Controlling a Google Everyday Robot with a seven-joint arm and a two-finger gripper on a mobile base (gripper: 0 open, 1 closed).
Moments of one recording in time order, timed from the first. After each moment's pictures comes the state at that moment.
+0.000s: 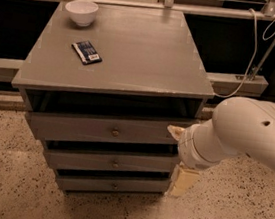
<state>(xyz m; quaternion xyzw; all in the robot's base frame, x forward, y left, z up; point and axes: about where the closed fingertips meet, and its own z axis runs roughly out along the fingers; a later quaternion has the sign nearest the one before) 0.452 -0.112 0.737 -0.71 0.67 0.02 0.22</state>
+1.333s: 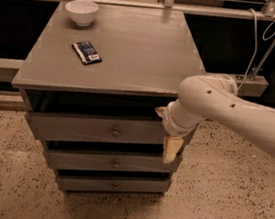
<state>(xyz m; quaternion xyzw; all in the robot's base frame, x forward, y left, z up) 0.575 -0.095 0.684 -0.78 0.60 -0.03 0.18</state>
